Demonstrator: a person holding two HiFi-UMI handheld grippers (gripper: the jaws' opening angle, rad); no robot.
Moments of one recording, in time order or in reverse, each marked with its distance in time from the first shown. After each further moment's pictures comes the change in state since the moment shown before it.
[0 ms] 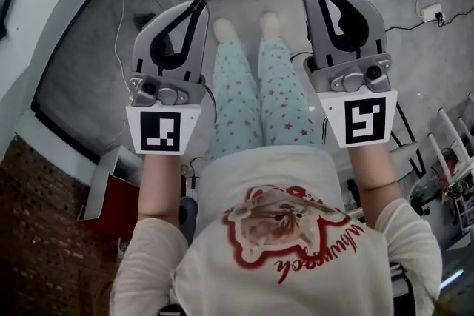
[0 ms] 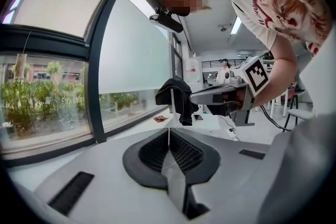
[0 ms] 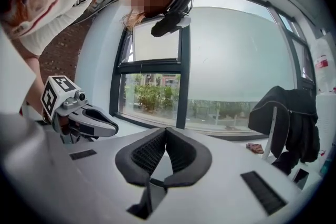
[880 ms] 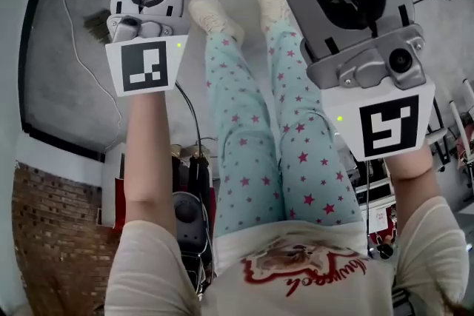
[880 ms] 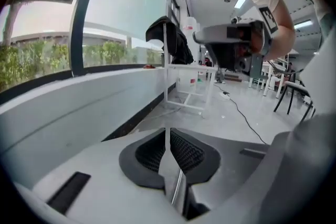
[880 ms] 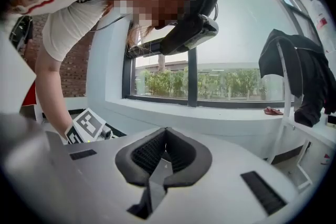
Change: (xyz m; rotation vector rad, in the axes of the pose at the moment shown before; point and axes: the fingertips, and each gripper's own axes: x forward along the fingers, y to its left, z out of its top) left arm 0.139 -0.029 -0.329 0.056 0.258 -0.114; right arm 0.030 0.022 -0.252 0.029 0.051 0.140
